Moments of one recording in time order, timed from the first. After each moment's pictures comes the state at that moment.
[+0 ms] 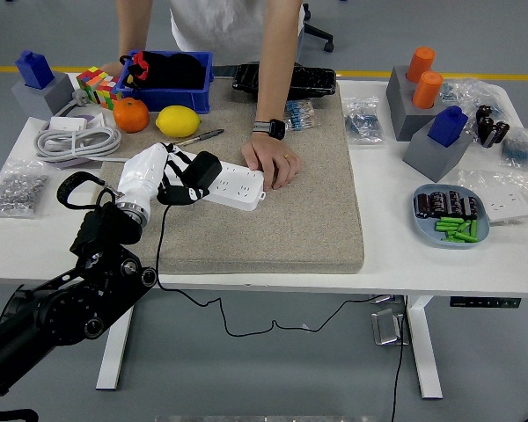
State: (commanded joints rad) left arm -0.53 0.12 -0.82 -1.04 1.85 0.43 0.38; right arm -0.07 -0.32 1.33 0.32 -1.16 0.01 -0.08
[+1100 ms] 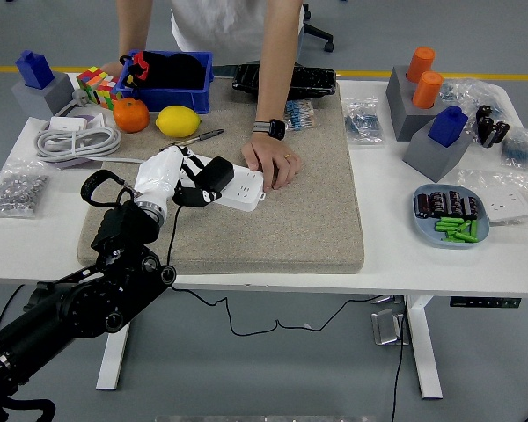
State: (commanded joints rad) left arm -0.59 0.07 -0.79 -0.95 1.84 0.44 0.42; right arm -0.07 -0.32 1.32 0.32 -1.16 0.01 -0.08
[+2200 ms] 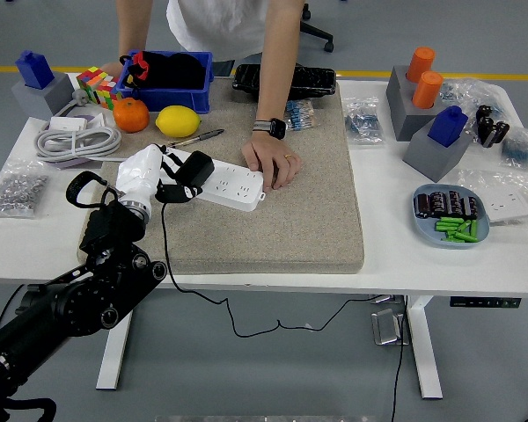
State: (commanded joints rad) left arm -0.57 0.07 -0.85 -0.90 1.88 0.47 0.42; right arm -0.07 -0.32 1.32 0.32 -1.16 0.00 -0.07
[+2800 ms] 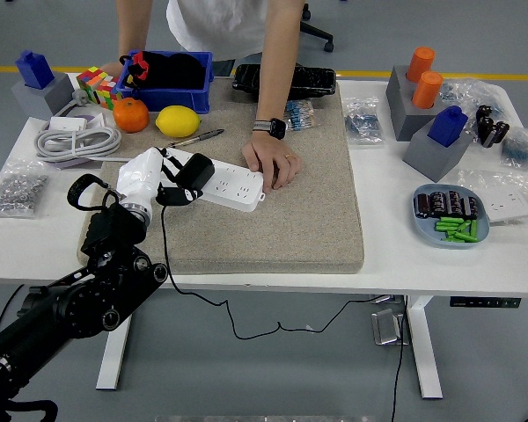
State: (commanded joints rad) left arm -0.57 0.06 -0.84 -0.90 1.88 0.47 0.43; right arm -0.07 -0.32 1.32 0.32 -1.16 0.01 -0.07
